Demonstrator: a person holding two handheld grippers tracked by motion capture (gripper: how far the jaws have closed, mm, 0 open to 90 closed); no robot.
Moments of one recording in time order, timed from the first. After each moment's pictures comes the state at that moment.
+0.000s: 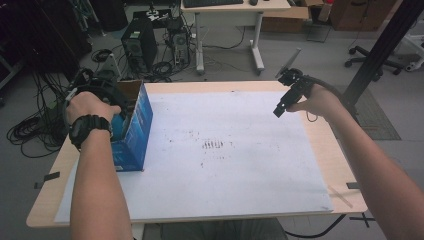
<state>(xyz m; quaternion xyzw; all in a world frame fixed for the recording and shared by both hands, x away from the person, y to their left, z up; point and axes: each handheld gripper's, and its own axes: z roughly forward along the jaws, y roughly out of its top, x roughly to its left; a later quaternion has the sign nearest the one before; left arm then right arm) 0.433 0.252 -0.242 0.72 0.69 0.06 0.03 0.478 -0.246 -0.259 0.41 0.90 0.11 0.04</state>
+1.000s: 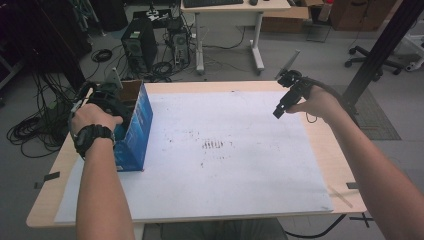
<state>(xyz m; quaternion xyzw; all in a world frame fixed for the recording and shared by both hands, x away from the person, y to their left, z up) 0.433 0.258 -0.277 0.72 0.69 0.04 0.02 0.478 -0.245 -0.265 0.41 0.91 0.10 0.04</state>
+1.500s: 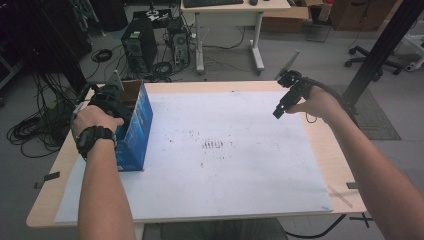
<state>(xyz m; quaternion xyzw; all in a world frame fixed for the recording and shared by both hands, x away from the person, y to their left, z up) 0.434 0.261 -0.284 0.72 0.70 0.04 0.01 0.479 -0.245 -0.266 0.41 0.90 0.10 0.04</state>
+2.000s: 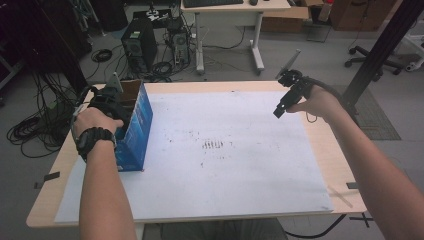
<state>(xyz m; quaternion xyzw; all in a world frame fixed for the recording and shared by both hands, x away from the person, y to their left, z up) 0.434 0.263 -0.290 0.72 0.69 0.03 0.01 0.479 -0.247 -0.264 0.41 0.90 0.11 0.04</state>
